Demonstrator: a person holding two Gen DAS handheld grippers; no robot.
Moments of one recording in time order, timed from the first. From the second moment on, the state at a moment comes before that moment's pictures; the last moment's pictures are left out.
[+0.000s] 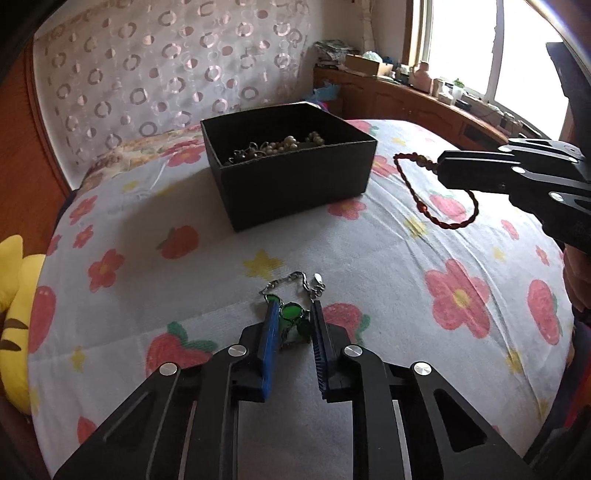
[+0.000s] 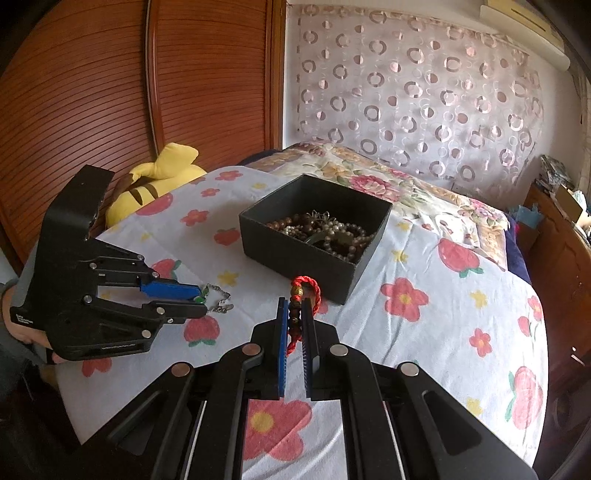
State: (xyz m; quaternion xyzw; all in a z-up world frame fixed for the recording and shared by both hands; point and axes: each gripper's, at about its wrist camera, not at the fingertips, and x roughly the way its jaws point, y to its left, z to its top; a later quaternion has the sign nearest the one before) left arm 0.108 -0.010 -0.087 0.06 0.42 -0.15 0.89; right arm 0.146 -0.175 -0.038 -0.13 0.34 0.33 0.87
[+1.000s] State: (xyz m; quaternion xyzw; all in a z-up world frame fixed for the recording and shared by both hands) left arm 0.120 -0.004 0.020 0.04 0.32 -0.15 0.94; right arm 0.162 -0.166 0.006 -0.14 0.29 0.33 0.89
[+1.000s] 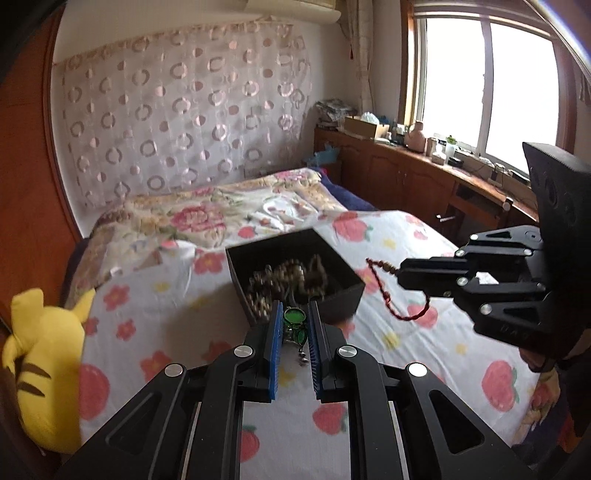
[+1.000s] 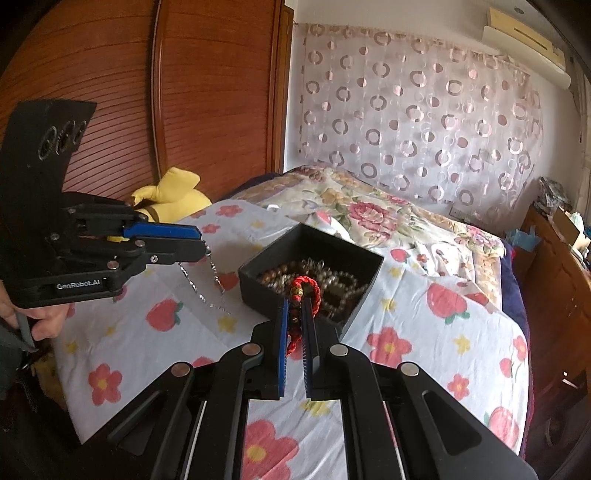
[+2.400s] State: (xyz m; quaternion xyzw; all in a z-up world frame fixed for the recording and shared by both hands) left arm 0.156 -0.011 0.011 0.03 0.29 -0.06 0.96; right arm 0.185 -0.200 -0.001 -0.04 0.28 0.27 0.92
